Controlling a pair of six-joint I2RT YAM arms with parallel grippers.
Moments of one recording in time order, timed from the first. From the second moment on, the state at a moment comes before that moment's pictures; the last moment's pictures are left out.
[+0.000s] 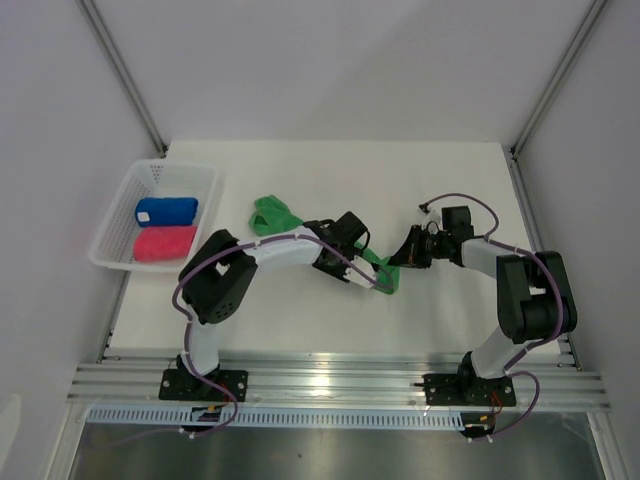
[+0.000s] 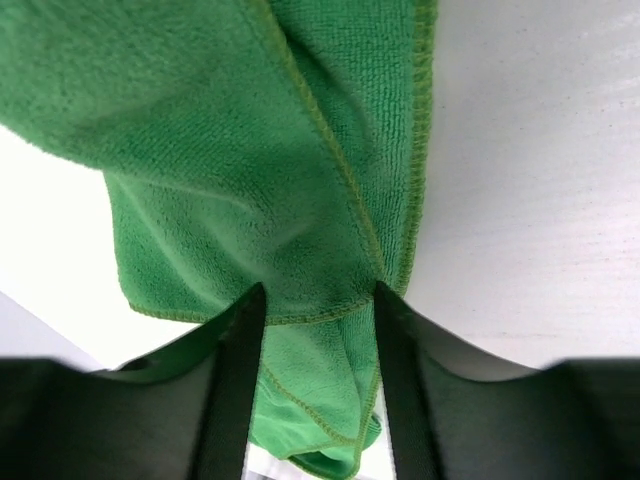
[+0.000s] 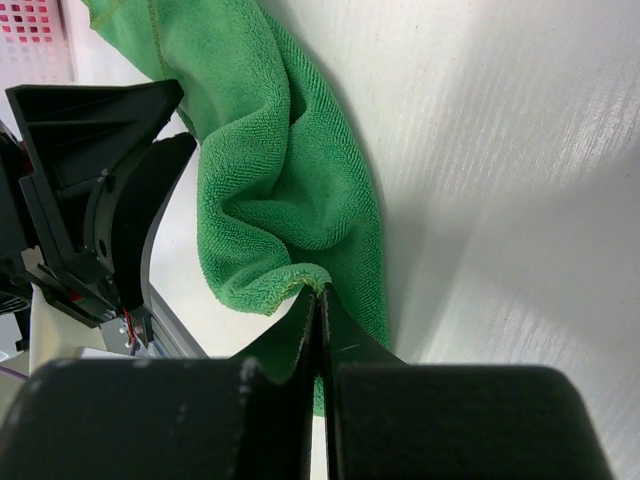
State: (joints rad) left arm -0.85 1.97 1.37 -0.59 -0.09 1.23; right arm 0.11 1.64 0.79 -0.08 -0.75 0.39
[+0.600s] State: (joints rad) left arm -0.84 2.01 1.41 -0.64 -0.07 1.22; right arm 0.10 1.64 0.79 -0.08 -0.75 0.39
